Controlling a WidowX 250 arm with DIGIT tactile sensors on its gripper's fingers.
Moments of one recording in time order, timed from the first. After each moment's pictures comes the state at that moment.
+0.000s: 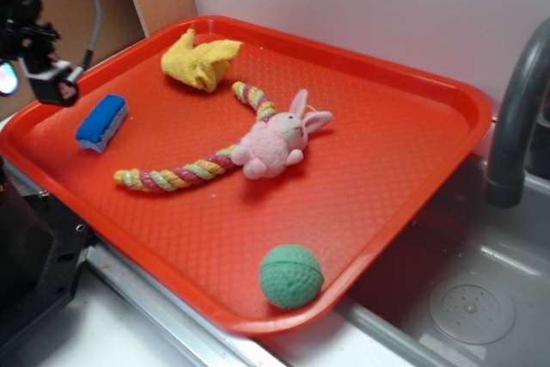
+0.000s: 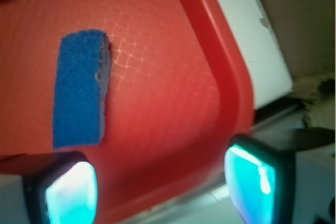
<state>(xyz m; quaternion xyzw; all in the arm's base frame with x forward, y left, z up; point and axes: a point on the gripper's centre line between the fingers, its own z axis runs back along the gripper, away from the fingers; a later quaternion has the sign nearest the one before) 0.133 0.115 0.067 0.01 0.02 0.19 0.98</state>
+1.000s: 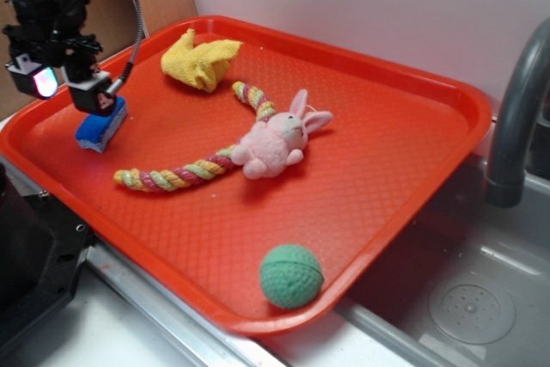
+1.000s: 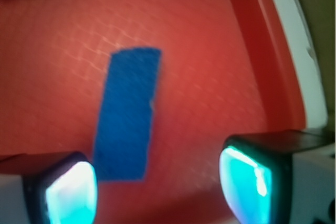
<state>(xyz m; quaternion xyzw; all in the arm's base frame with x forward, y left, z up) 0.157 0.100 0.056 0.03 0.01 0.17 0.99</state>
